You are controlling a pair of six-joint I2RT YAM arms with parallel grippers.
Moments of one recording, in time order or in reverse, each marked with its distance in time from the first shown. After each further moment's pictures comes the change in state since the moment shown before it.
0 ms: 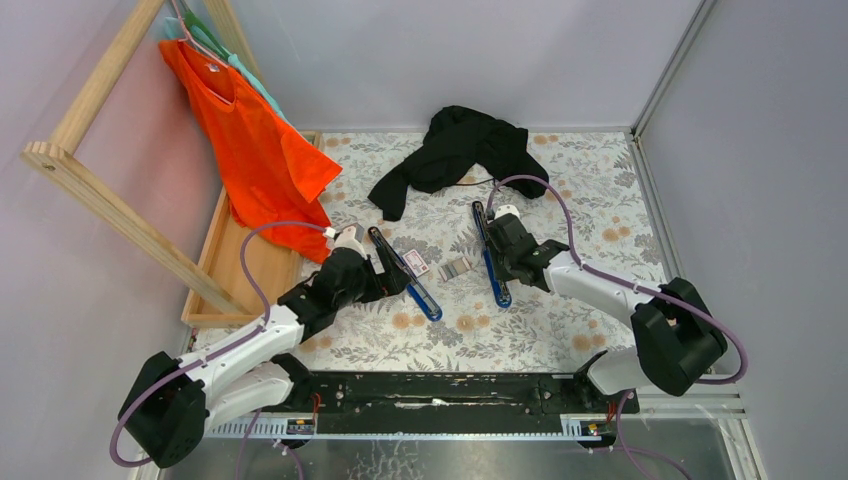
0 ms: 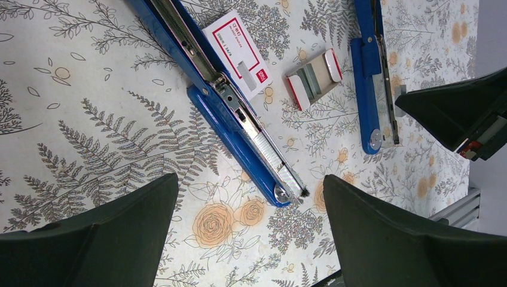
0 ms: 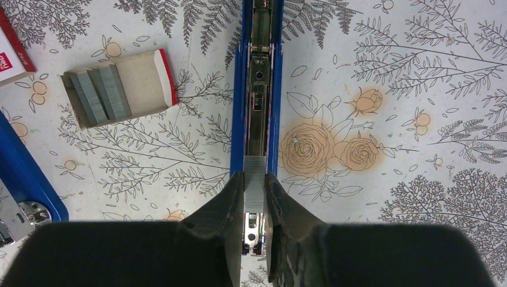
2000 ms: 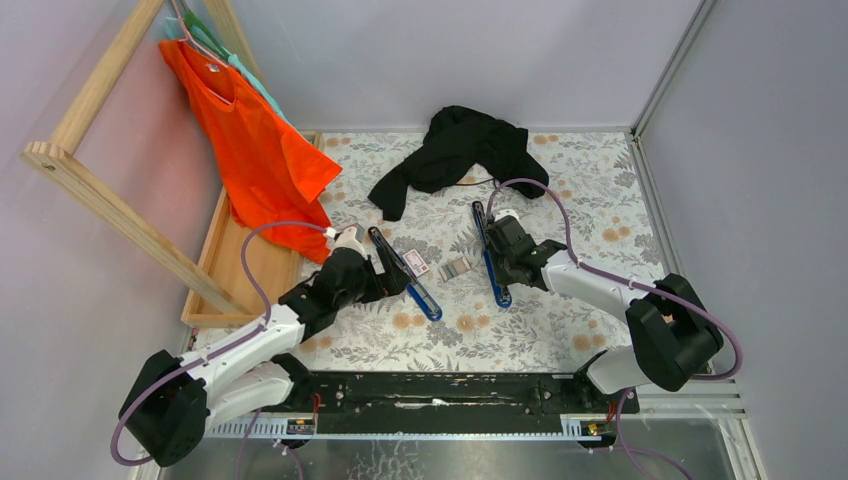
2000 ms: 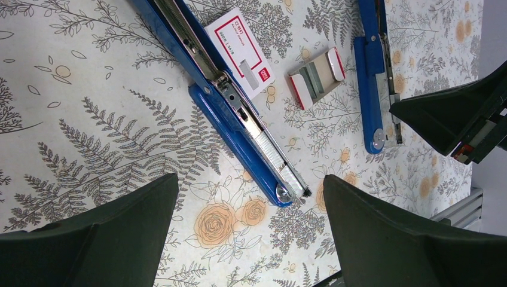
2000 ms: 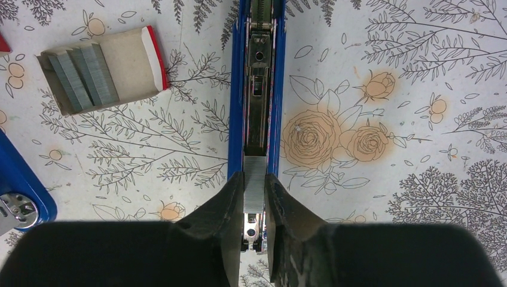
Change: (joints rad) left arm 0.000 0.006 0.000 0.000 0.000 0.000; right arm -0.008 0.029 -0.006 -0.024 -0.027 0.006
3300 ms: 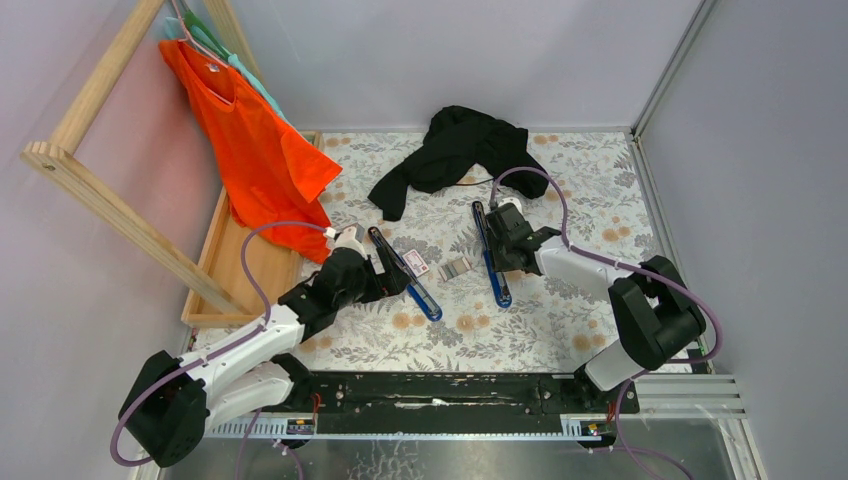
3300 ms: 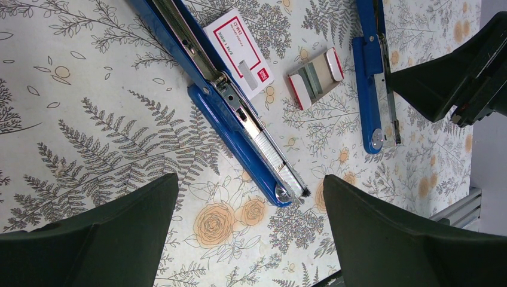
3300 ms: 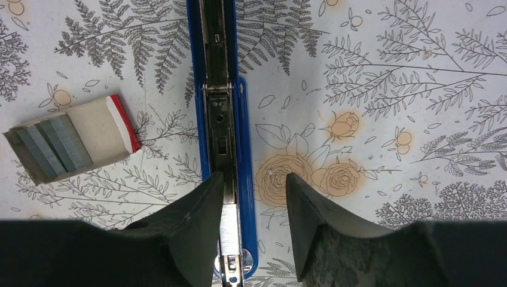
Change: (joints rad) left arm 0.000 -0.002 0.000 0.000 0.000 0.000; right arm -0.064 0.115 0.083 0.028 0.048 0.000
